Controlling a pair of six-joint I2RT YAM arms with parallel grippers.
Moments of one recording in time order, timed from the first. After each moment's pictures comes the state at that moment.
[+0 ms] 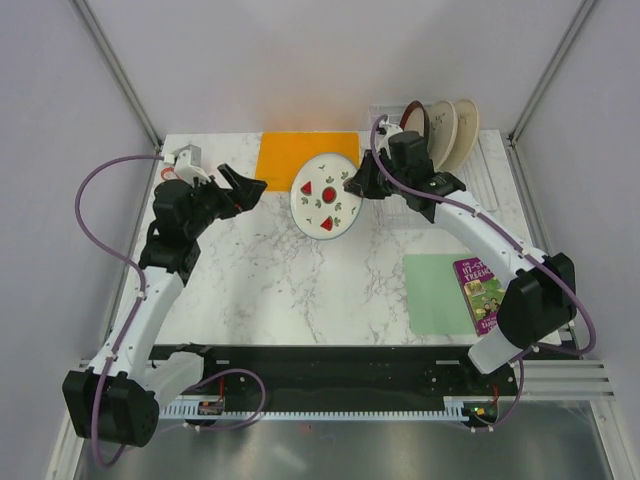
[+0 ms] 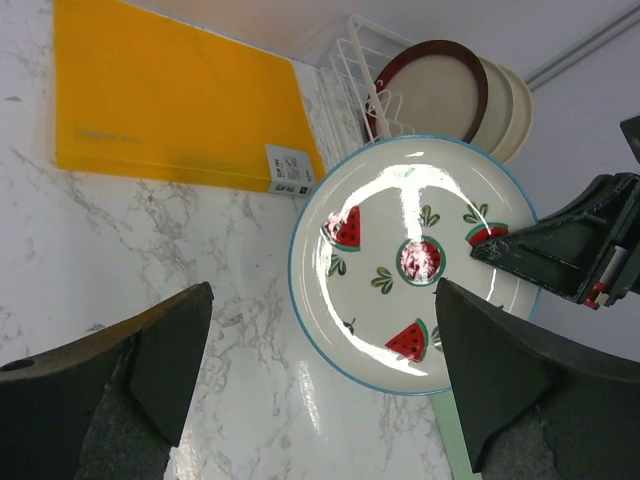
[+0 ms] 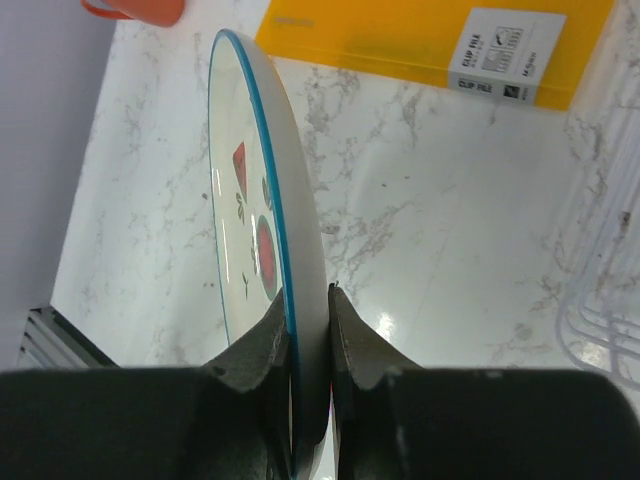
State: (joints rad) left arm -0.13 1.02 0.88 -0.04 0.28 -0.56; right arm 0.48 1.59 1.41 -0.35 -0.20 0.50
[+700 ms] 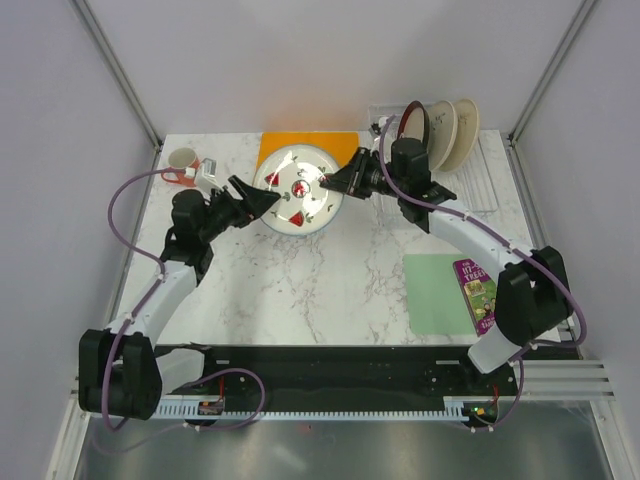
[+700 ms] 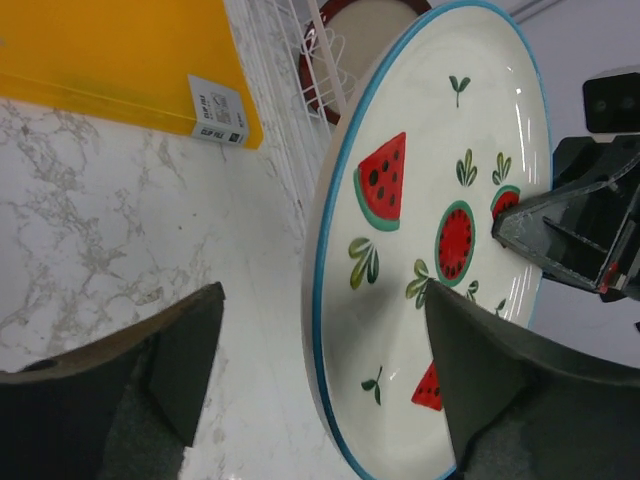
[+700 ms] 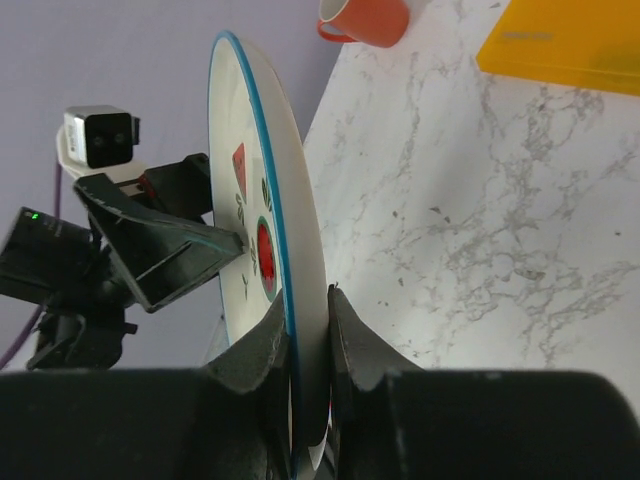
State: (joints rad) left arm -0.13 1.15 0.70 0.28 0.46 -0.78; right arm 0.48 1.61 1.28 0.09 -0.50 0.80
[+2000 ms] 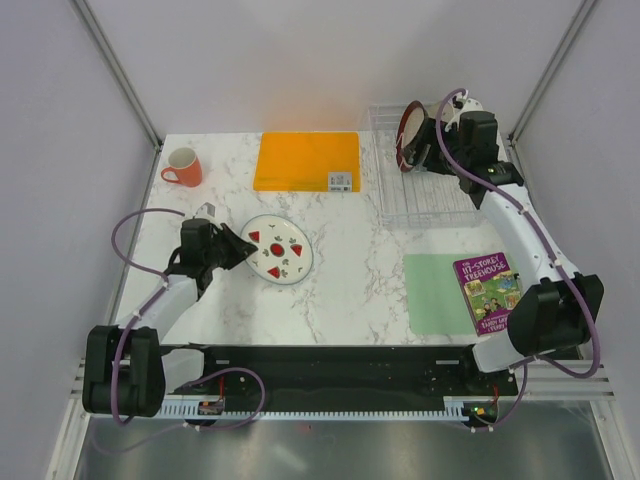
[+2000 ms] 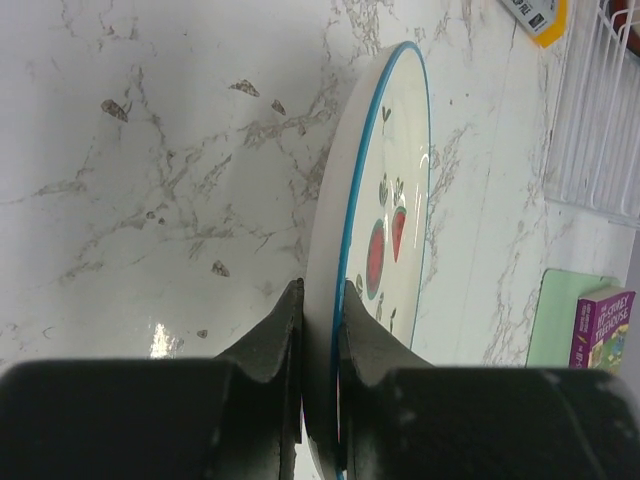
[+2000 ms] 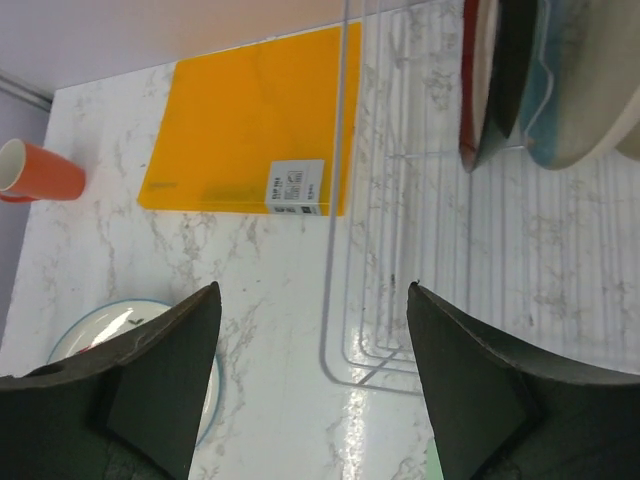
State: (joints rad) left arm -0.06 1.17 0.50 0.03 0.28 -0.65; right arm 0.18 1.49 1.42 -0.34 -0.16 0.44
